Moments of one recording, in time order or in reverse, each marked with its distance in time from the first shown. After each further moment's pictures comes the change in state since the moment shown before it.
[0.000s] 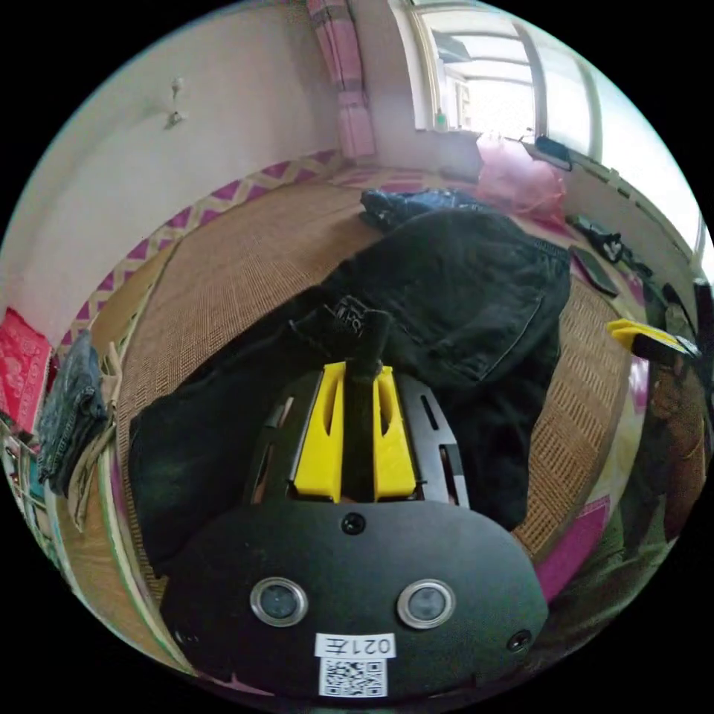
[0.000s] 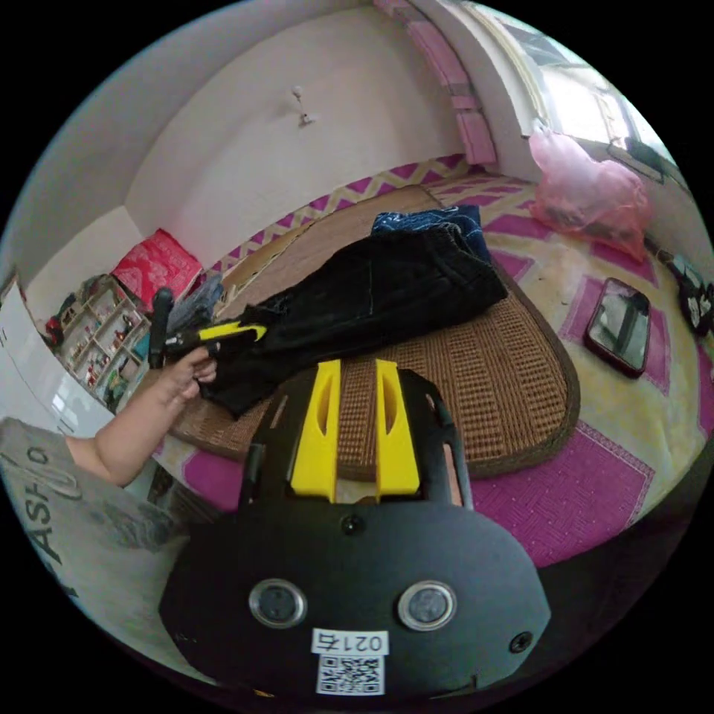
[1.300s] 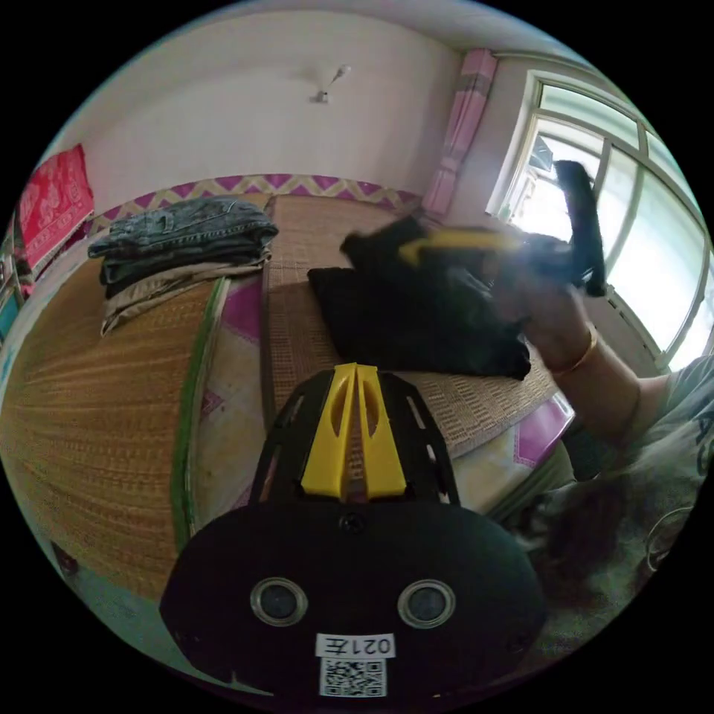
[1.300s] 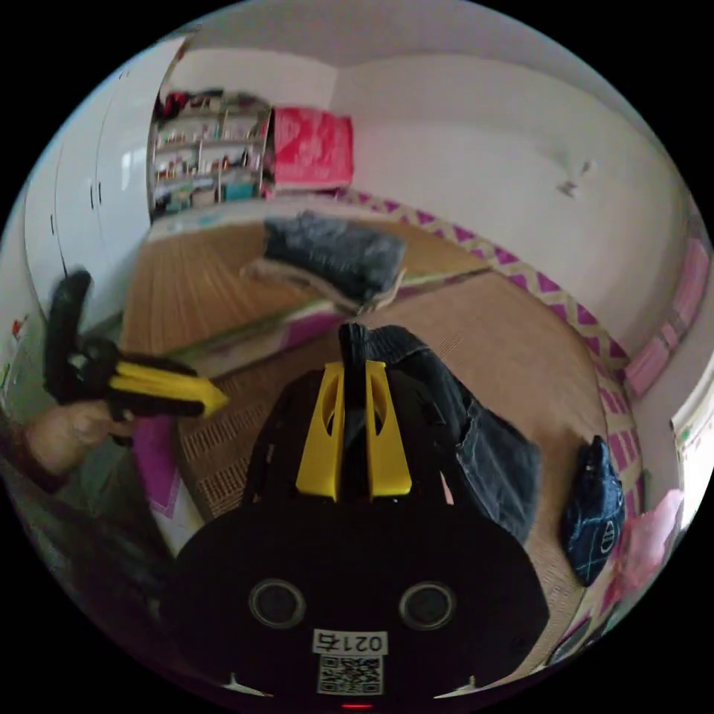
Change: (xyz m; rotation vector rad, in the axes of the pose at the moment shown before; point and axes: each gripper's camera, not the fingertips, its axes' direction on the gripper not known) left arm -0.171 0.235 -0.139 0.098 -0.036 -0.392; right arm -0.464 0.032 0.278 -0.229 0.037 -0.953
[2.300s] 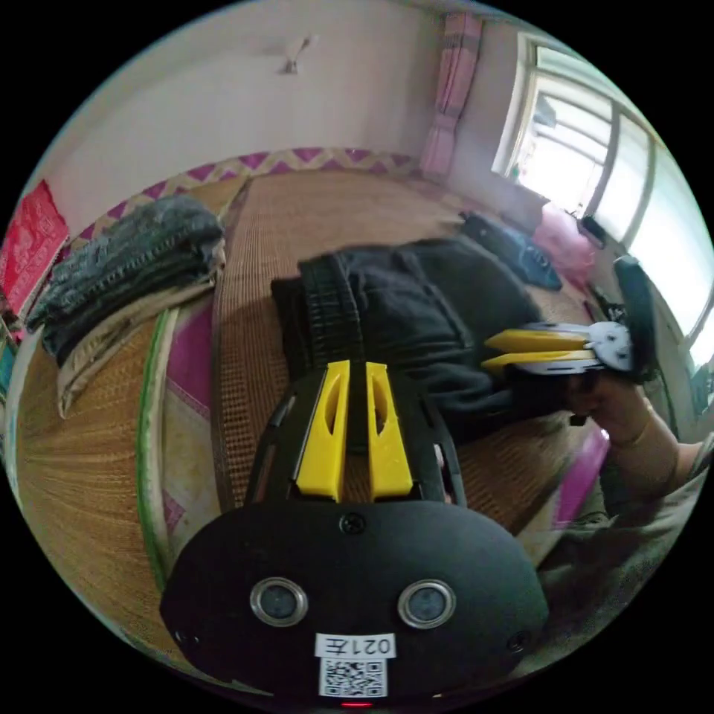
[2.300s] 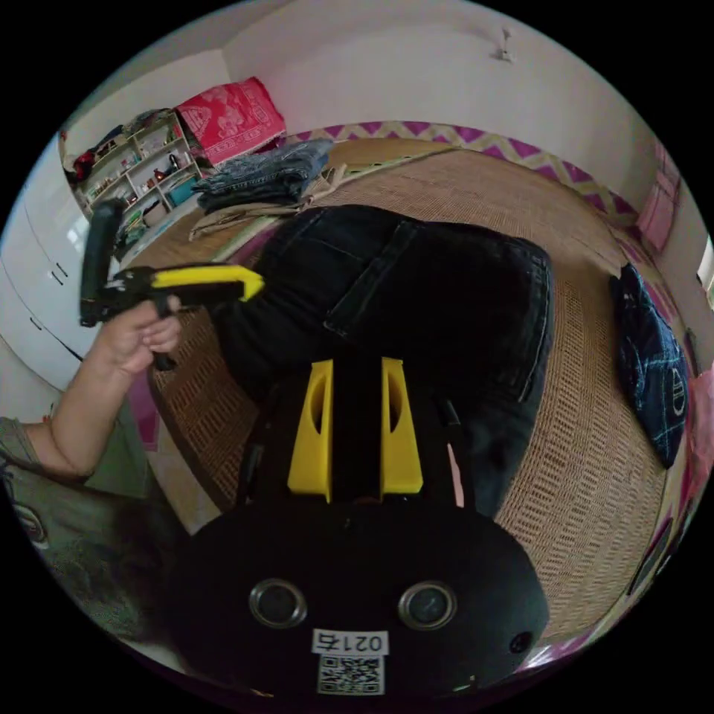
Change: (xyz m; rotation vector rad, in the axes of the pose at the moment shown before) left arm -0.065 -0.131 0.127 -0.096 0.037 0.050; right arm 0.152 0.078 -0.013 -0.141 -0.186 0.359
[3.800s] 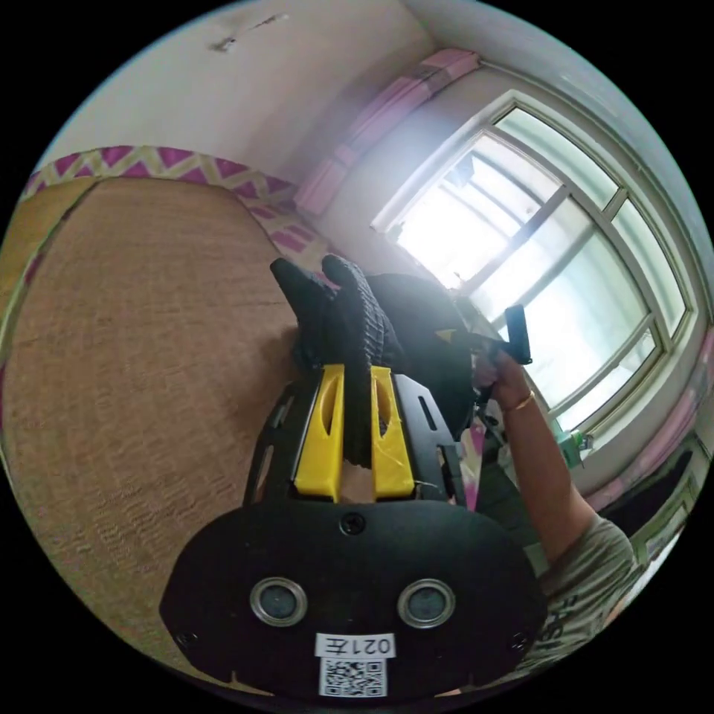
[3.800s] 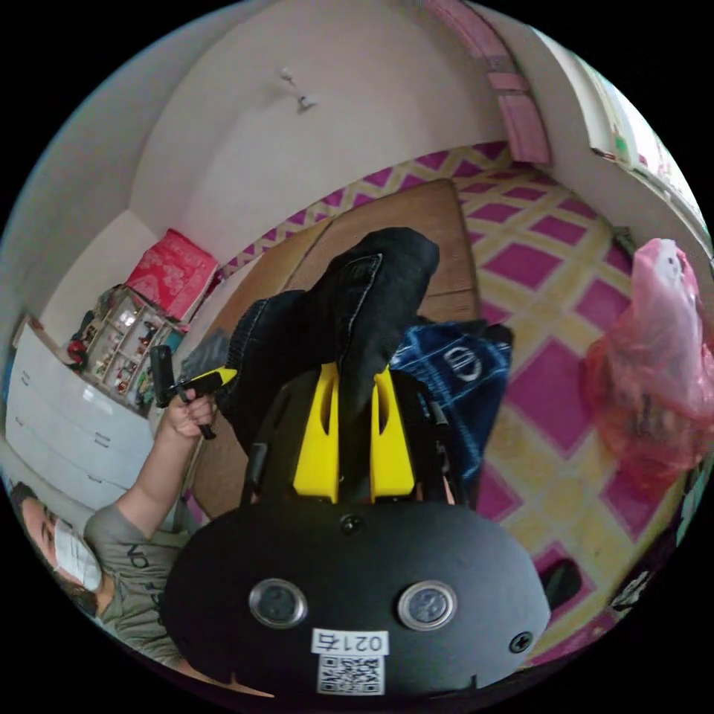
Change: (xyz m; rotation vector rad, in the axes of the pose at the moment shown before) left arm 0.114 -0.370 0.151 0.006 0.539 0.059; right arm 0.475 -0.092 -0.244 0.230 -0.040 0.457
